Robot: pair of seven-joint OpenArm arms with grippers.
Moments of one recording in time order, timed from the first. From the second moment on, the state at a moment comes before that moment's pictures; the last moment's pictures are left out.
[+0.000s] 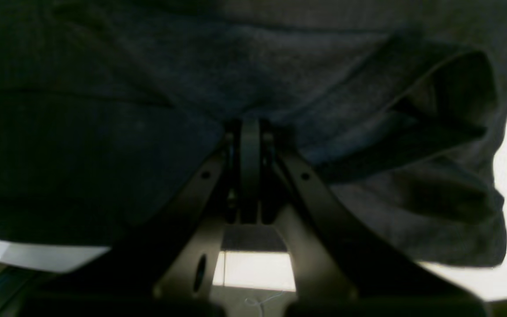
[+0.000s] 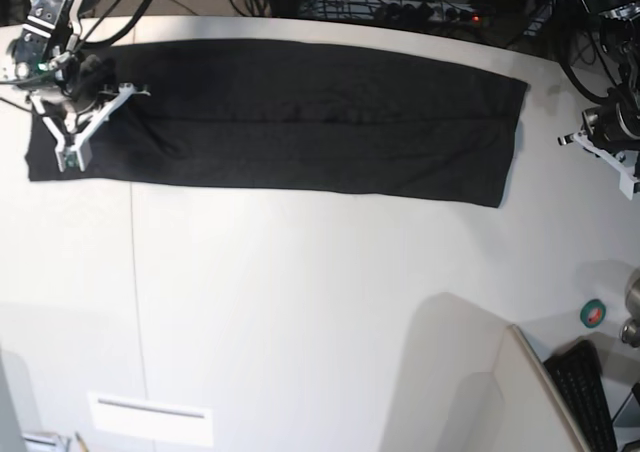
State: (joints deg) left arm 11.6 -23.3 -34.9 84.7 -22.4 -16.3 60.8; right arm -17.0 -3.4 28.9 95.1 0.9 28.7 -54.5
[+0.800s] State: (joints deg) left arm 8.5 -17.3 -12.2 74.4 -22.0 -16.0 42.6; right arm -7.0 0.7 40.0 77.7 0.2 28.4 -44.6
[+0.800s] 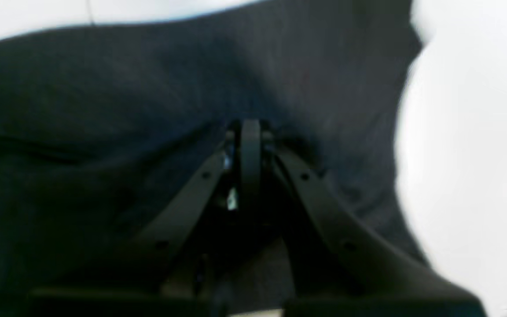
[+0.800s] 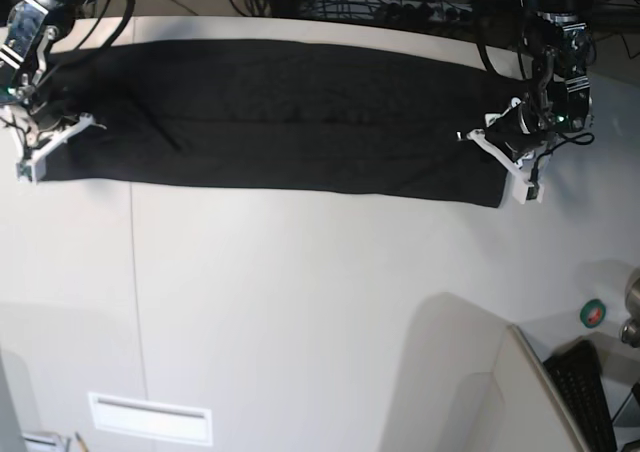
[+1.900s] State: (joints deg) left arm 4.7 -16.1 -21.1 87.9 -22.7 -20.1 51.4; right arm -7.4 -1.4 39.6 92.4 0.7 19.4 -33.7
